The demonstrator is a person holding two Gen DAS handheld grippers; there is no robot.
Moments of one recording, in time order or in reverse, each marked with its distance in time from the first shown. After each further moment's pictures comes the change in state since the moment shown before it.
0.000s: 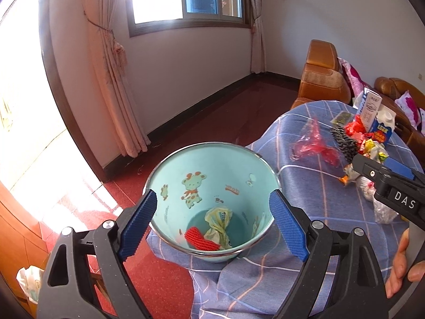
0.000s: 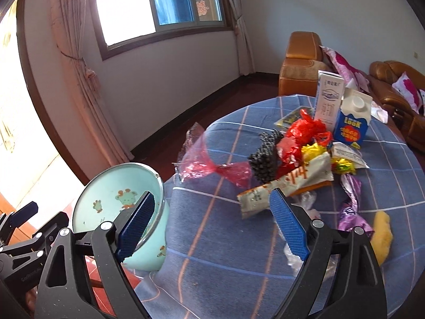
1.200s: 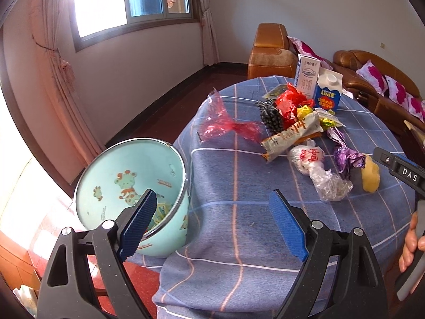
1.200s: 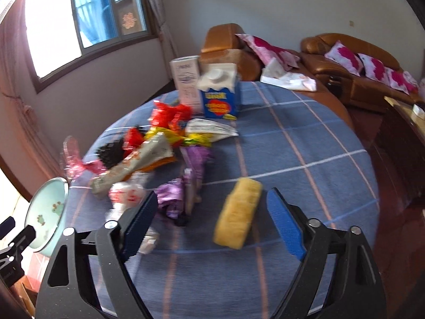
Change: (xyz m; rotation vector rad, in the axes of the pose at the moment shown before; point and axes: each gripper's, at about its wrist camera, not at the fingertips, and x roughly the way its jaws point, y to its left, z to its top) left arm -0.003 -0.113 -0.023 0.169 0.027 -0.169; right arm -0.060 -0.174 -0.053 0.242 -0.010 -0.307
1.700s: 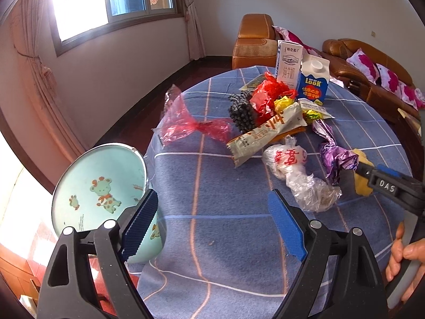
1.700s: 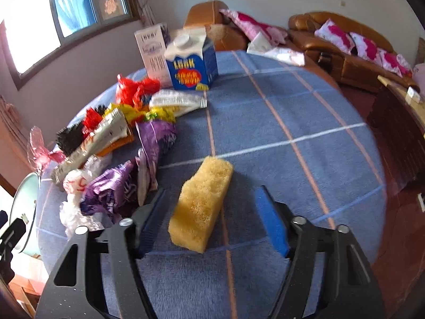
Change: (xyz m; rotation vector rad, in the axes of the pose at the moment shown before) left arm 0.030 -0.045 0.014 0.054 0.034 -0.039; right arm 0.053 -0.016 -0.006 0.025 0.144 -0.011
